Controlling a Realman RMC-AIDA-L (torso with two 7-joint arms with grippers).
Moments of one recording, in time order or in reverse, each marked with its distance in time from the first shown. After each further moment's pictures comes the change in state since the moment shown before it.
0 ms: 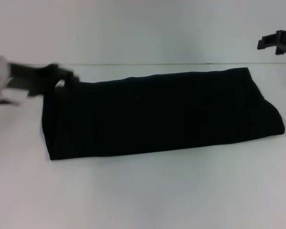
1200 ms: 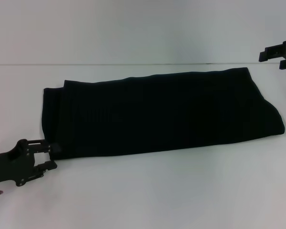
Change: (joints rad) left arm 0.278 -0.051 -0.424 -0.235 -0.004 0.137 0.057; right arm -0.029 -0.011 0.075 -0.044 -0.014 -0.173 -0.005
